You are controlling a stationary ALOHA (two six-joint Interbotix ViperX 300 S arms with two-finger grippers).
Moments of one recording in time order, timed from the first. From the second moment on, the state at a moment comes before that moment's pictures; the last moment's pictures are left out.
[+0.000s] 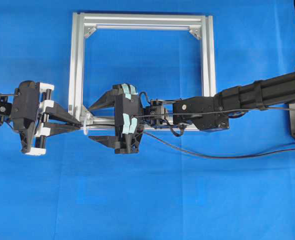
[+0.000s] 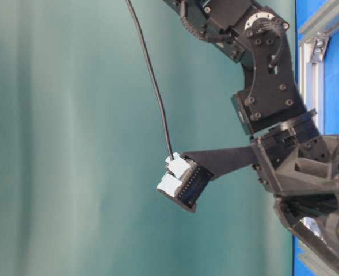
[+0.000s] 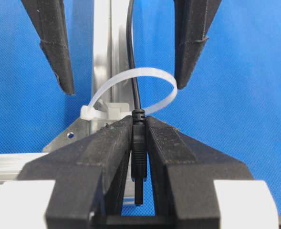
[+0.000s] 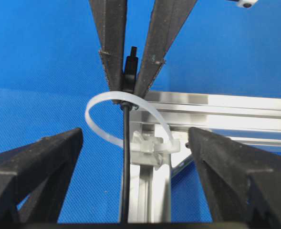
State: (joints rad) left arm -0.14 -0.15 1.26 -0.08 -0.66 -0.01; right arm 0.04 0.46 0.36 0.06 -0.49 0.09
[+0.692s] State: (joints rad) left arm -0.14 -0.69 1.35 -0.08 -0.17 -0.01; right arm 0.04 0.44 0.43 0.06 -0.49 0.08
